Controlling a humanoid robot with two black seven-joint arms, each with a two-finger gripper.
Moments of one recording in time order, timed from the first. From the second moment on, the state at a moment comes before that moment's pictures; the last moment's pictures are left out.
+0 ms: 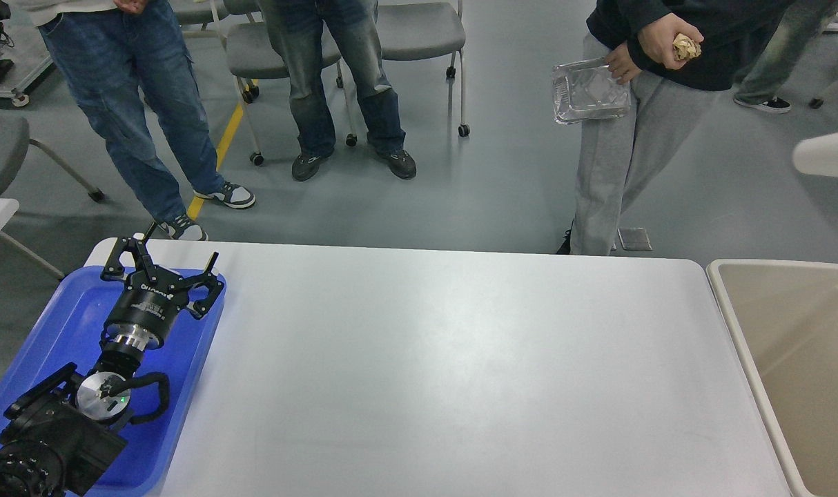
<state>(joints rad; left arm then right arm) -0.57 0.28 -0.94 -0.27 -0.13 -0.79 -0.32 1.16 -0.63 -0.12 0.32 -0.01 -0.09 -0.11</state>
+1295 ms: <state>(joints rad) -0.57 0.28 -0.94 -0.27 -0.13 -0.79 -0.32 0.71 -0.41 0.44 0.06 0.06 -0.17 -0.12</state>
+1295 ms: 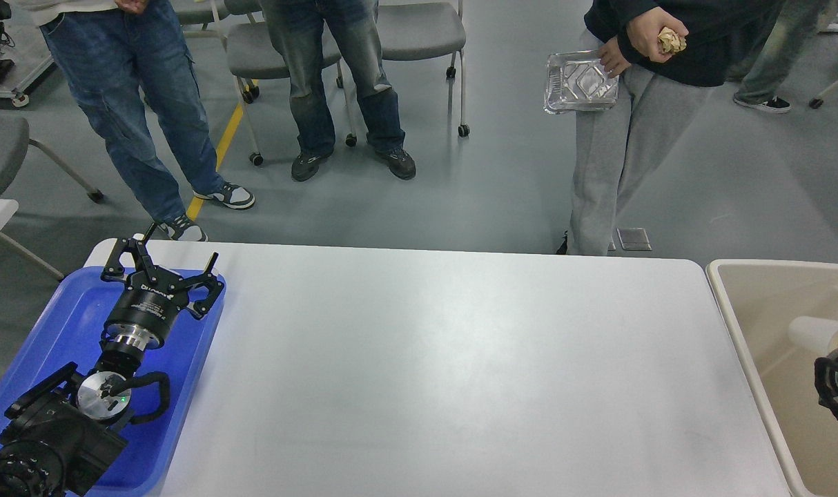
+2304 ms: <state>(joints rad) -0.57 0.28 -0.94 -0.27 -0.13 -0.79 -0.32 0.62 -0.41 0.49 0.06 0.06 -0.17 -0.11</state>
